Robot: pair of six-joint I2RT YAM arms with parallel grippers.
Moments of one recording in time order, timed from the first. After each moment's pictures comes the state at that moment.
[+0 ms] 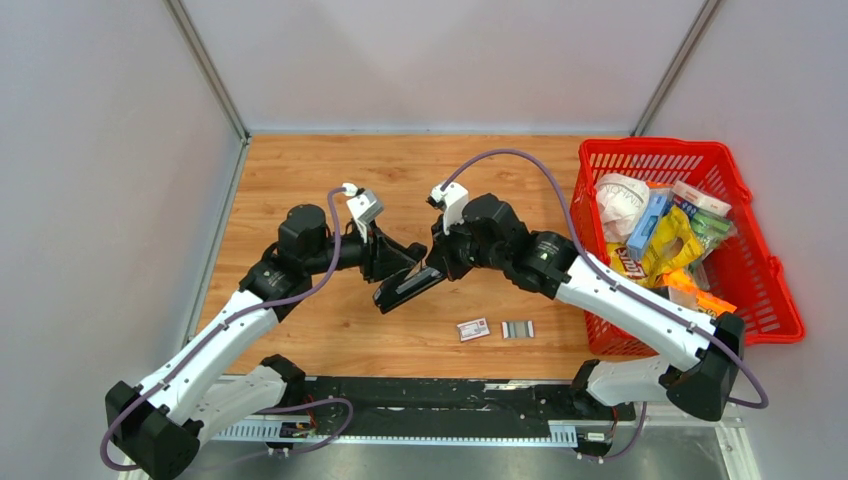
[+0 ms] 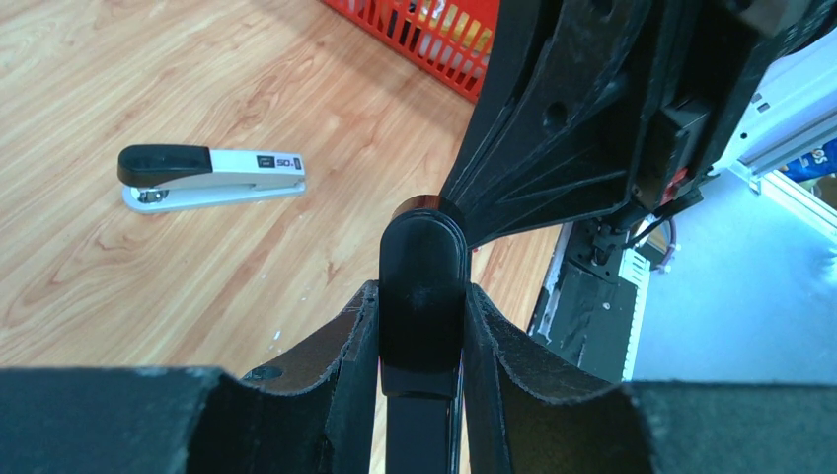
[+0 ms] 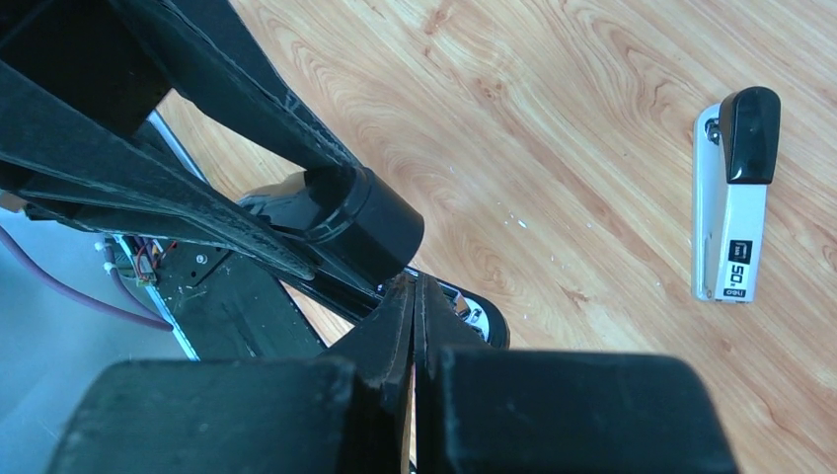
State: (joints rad) left arm -0.55 0.92 0.81 -0.15 0.64 -0.19; right arm 0.94 1.28 1.24 -0.52 -0.08 0.27
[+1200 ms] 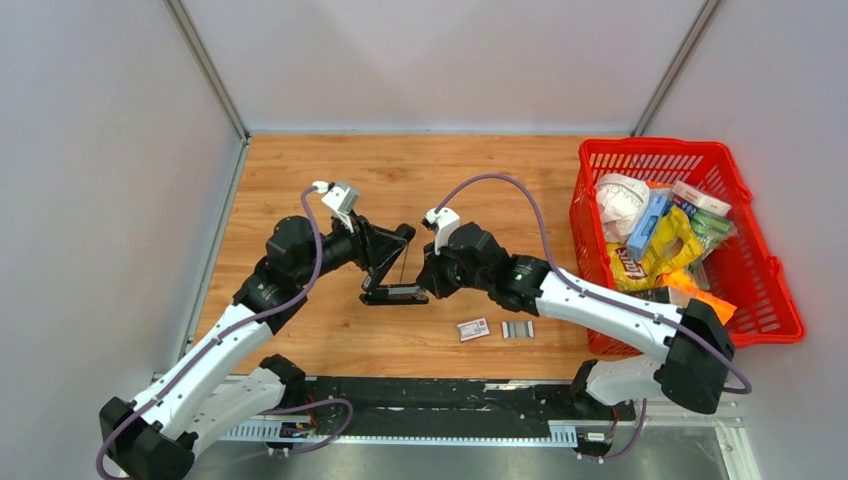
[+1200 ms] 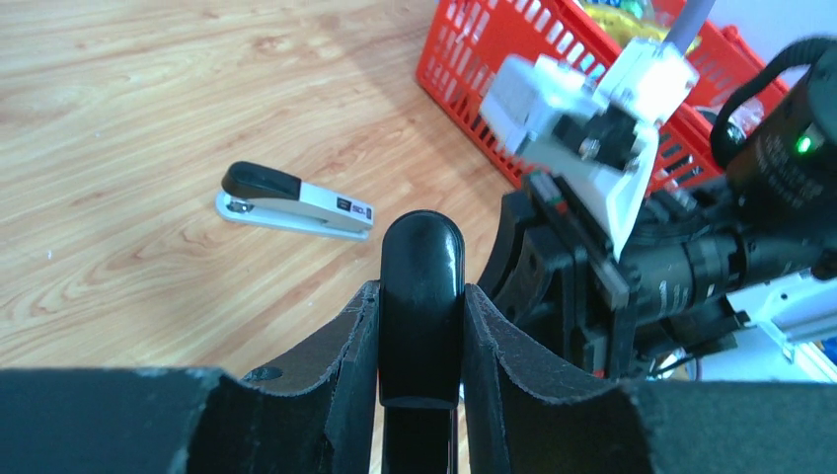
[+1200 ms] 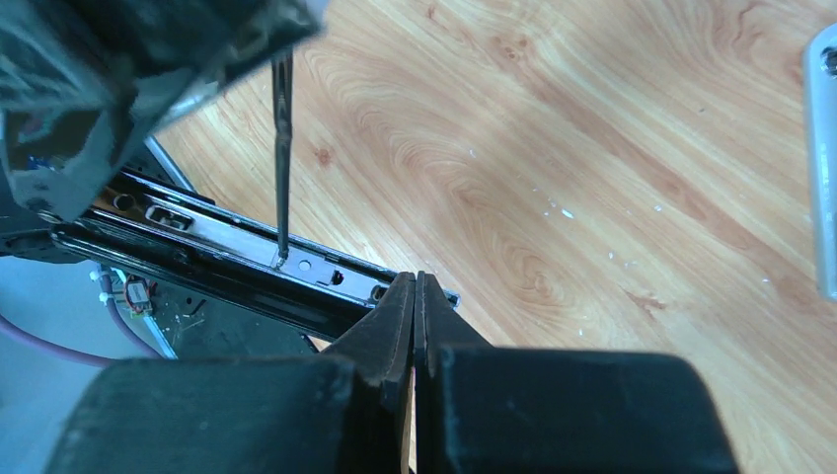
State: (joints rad) left arm -0.55 0.83 0.74 -0.03 0.37 -0.39; right arm 0.98 1.30 0.98 -0.23 -0.04 0.41
